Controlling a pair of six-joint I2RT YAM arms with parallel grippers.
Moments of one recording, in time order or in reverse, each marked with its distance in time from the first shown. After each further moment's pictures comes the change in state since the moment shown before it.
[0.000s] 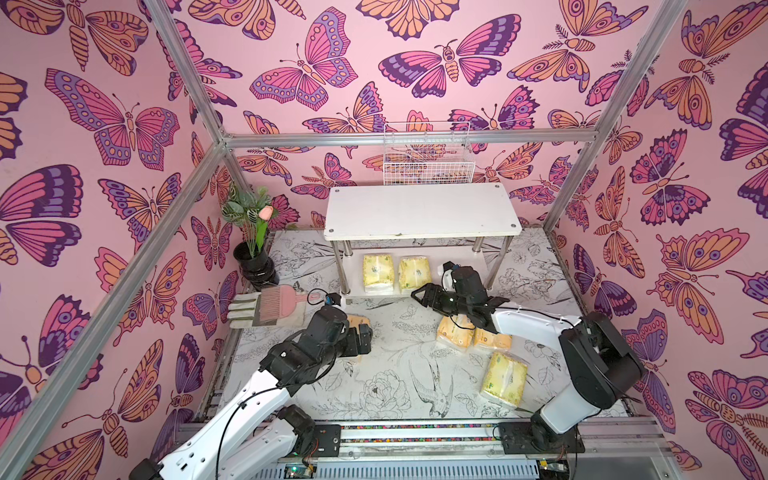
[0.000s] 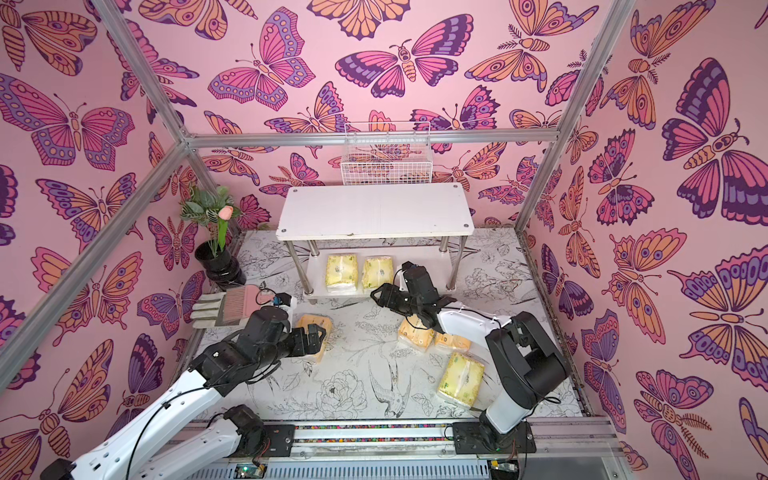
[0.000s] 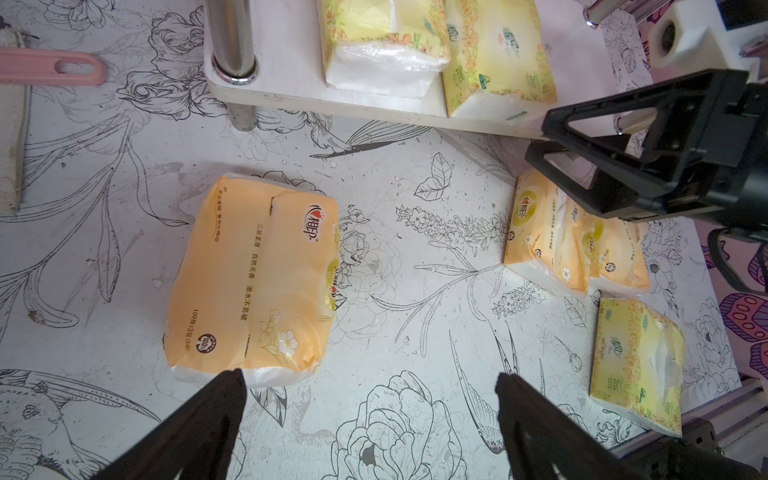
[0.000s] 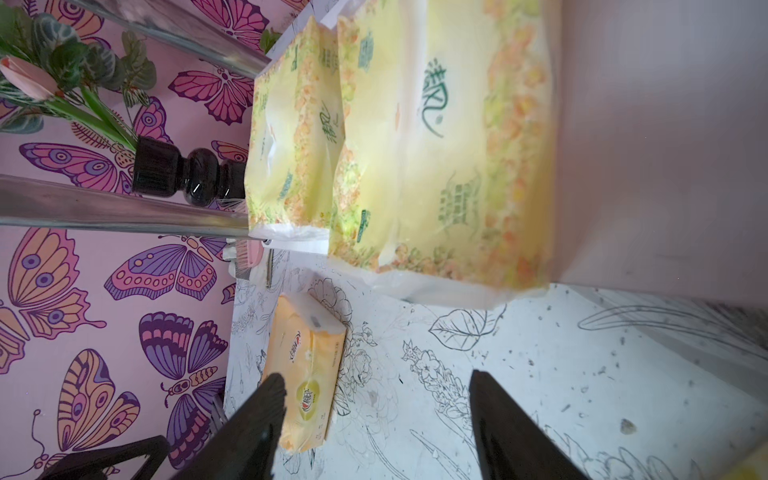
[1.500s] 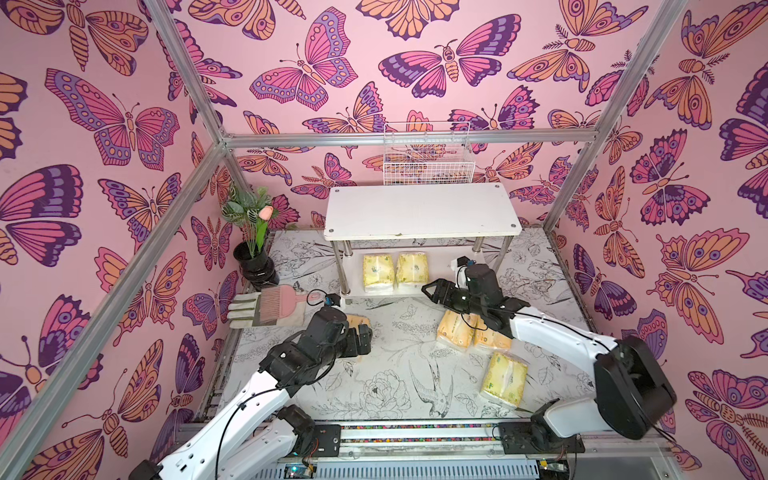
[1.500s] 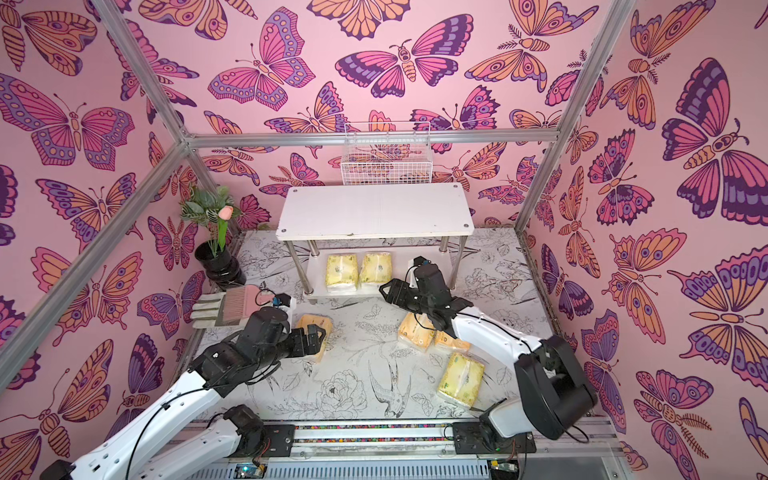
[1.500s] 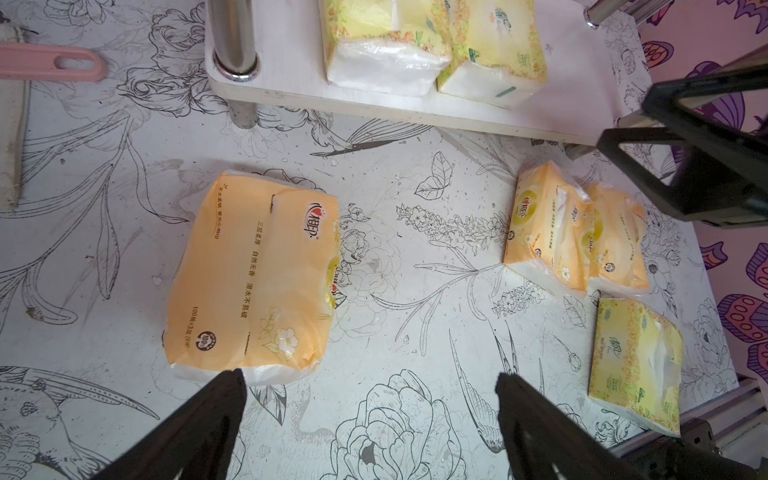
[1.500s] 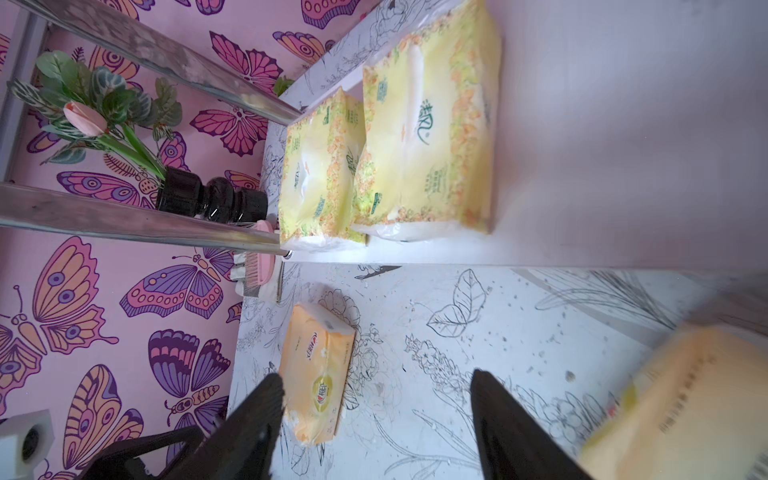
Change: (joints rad) left arm 0.000 -0.003 -0.006 0.001 0.003 -0.004; right arm -0.033 -0.254 -0.042 -0.179 0.085 -0.029
